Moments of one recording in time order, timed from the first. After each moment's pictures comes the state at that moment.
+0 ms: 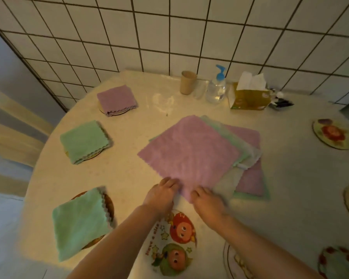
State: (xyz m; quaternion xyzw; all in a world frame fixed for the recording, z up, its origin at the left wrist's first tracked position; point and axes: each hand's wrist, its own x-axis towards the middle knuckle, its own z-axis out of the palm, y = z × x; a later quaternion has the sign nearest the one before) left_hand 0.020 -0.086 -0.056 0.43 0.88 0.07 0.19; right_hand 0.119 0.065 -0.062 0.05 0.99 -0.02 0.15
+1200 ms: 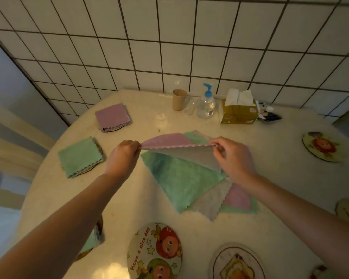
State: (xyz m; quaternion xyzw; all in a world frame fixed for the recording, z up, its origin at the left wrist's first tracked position) left_hand -0.082 -0.085 0.052 0.32 0.93 0.19 -0.08; right_hand 0.073 0.187 0.086 0.10 0.94 -0.23 -0.21
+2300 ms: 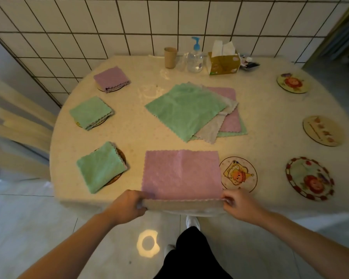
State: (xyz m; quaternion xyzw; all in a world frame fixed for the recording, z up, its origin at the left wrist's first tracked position) left_hand 0.147 -0.281 -0.020 0.42 0.84 0.14 0.31; right_hand 0.359 0.020 -0.024 0.16 0.91 -0.37 0.11
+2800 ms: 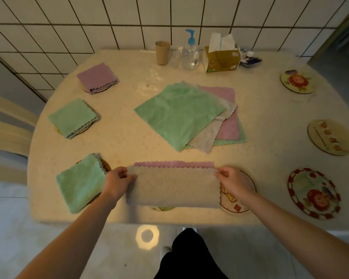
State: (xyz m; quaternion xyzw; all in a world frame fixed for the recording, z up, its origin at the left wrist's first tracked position) left_hand 0.074 -0.204 -0.036 -0.03 0.85 0.44 0.28; right_hand 0.265 0.080 -0.034 0.40 0.81 -0.44 0.05
